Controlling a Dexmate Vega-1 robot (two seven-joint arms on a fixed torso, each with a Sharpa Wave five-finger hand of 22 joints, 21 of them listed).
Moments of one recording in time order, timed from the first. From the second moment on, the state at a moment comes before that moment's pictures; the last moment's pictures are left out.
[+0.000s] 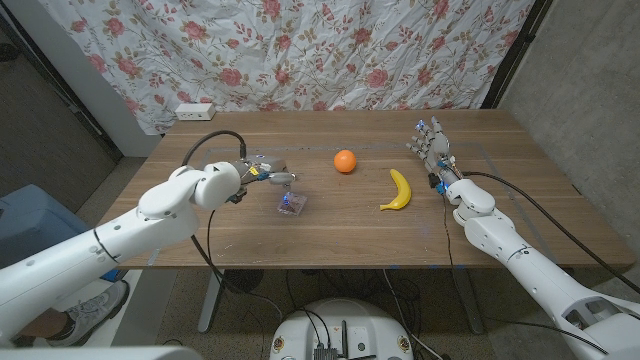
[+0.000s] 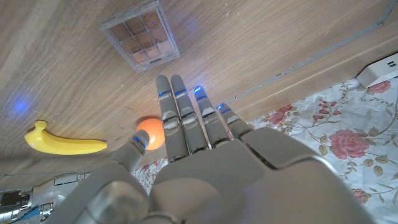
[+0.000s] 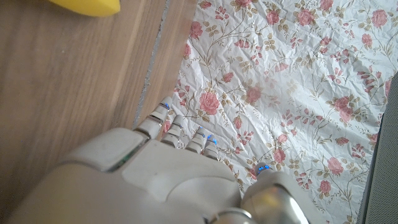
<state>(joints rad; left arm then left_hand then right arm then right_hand) 0.90 1.06 0.54 -2.19 0.58 0.42 -0.36 0.02 0.08 0.77 0.09 0.17 0.87 0.03 0.20 0.19 0.79 -0.08 0.21 0.28 0.49 -0.03 0.18 0.18 0.08 0.04 0.19 0.17 -0.84 -0.51 -0.37 -1.30 0.65 0.29 0.03 -0.02 0.06 0.16 0.19 0.40 -0.06 -0.20 0.21 0.25 0.00 -0.21 0.20 0.22 -0.02 -0.03 0.24 0.44 0.20 0.07 0.24 0.20</state>
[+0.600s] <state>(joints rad) 1.02 1.12 0.46 -2.21 0.48 0.38 -0.19 0.02 0.08 0.79 0.06 0.17 0.79 0.00 0.18 0.19 0.68 -0.11 0.18 0.25 0.39 -0.02 0.17 0.17 0.06 0.05 0.19 0.17 -0.84 -0.51 -0.37 -1.30 0.65 0.29 0.03 -0.02 0.06 0.16 0.19 0.40 -0.06 -0.20 0.21 0.25 0.00 -0.21 0.20 0.22 -0.02 -0.03 0.24 0.44 0.20 0.07 0.24 0.20</state>
